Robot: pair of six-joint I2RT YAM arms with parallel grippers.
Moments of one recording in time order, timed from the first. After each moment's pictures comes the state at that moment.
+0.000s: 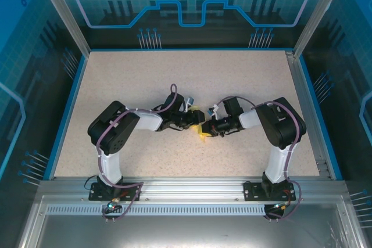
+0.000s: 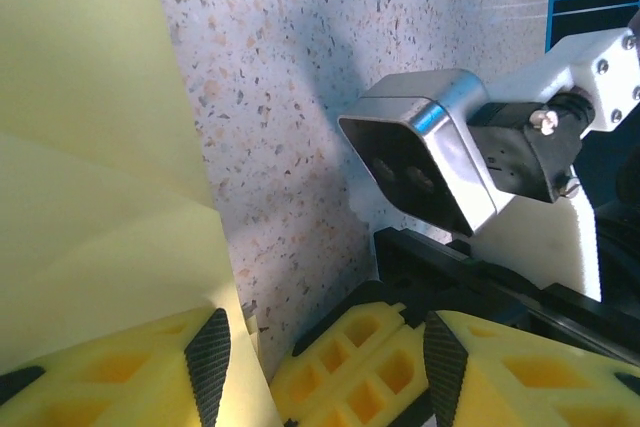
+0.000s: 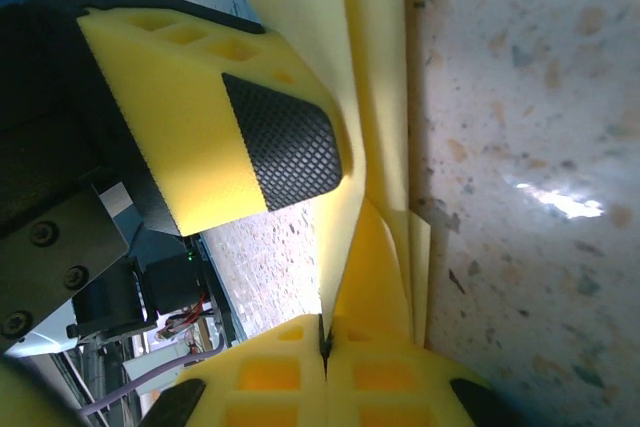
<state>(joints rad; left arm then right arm) -0.59 1.91 0.89 0.30 0.55 -0.92 0.38 1.90 0.74 0.12 -0.99 0.67</state>
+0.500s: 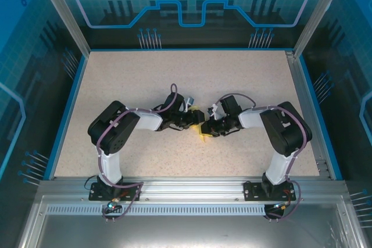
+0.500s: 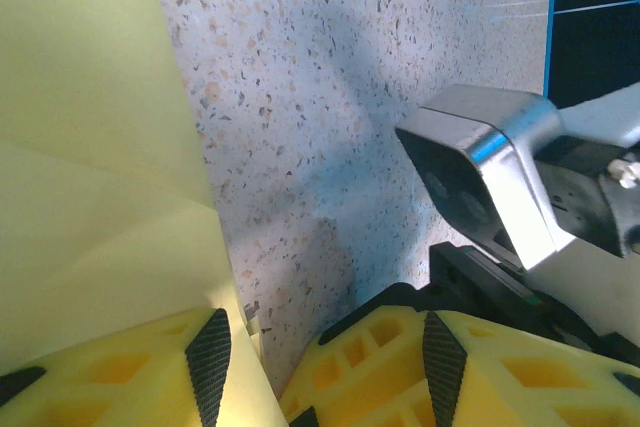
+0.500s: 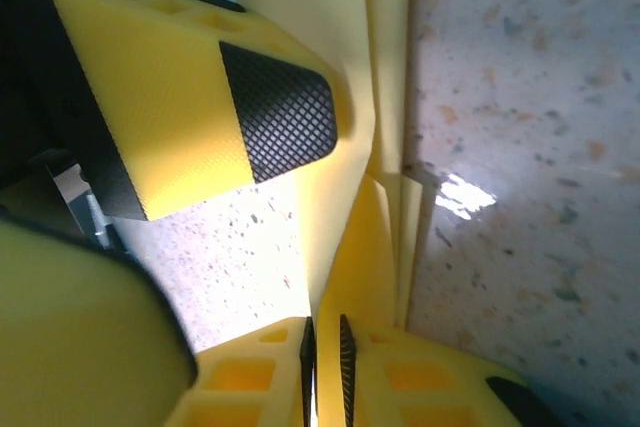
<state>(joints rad) -0.59 1.91 0.89 0.30 0.55 -0.91 0.43 1.79 0.78 -0.09 -0.78 0.56</state>
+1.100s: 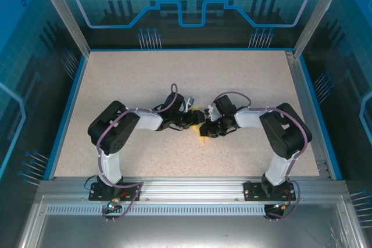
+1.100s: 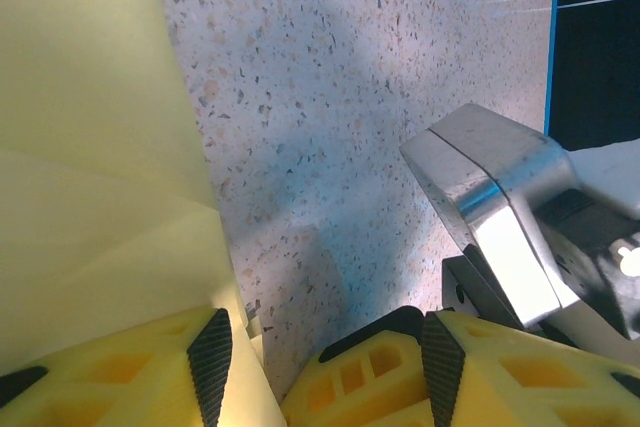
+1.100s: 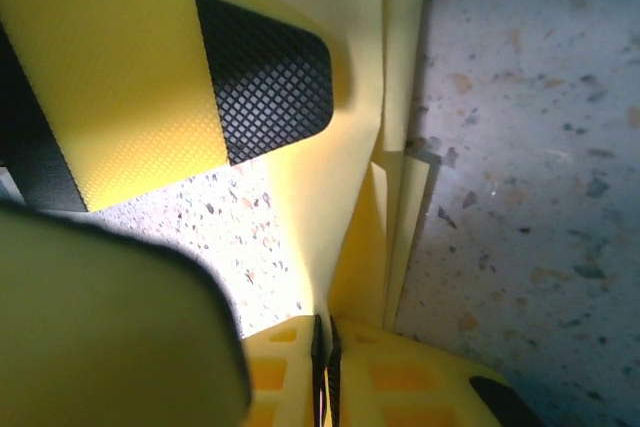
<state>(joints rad) -0.59 1.91 0.90 0.29 0.56 -0.90 0.50 1.78 0.83 -0.23 -0.63 0.50</state>
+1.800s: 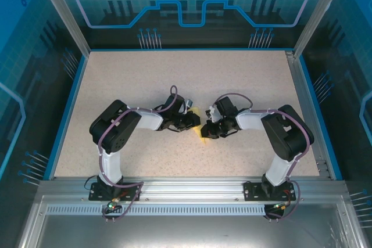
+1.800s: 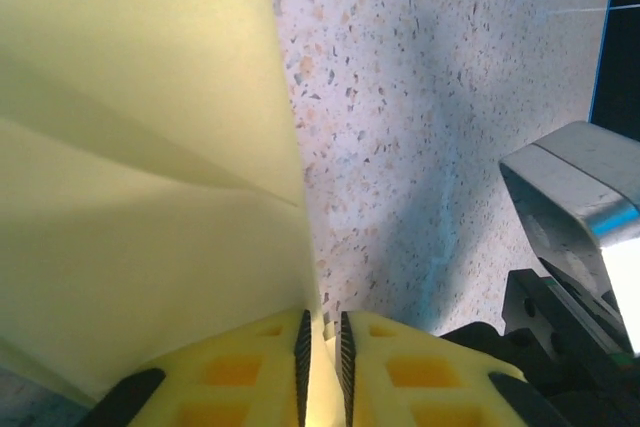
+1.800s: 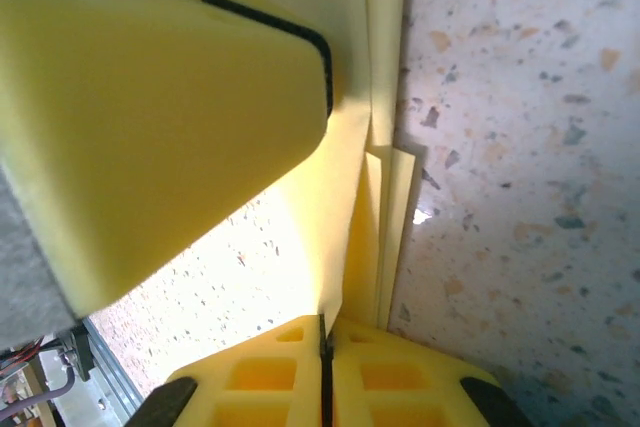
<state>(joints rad) -0.58 1.93 0.90 0.23 0.54 -0.90 0.50 1.75 0.79 -0.20 -0.63 0.53</state>
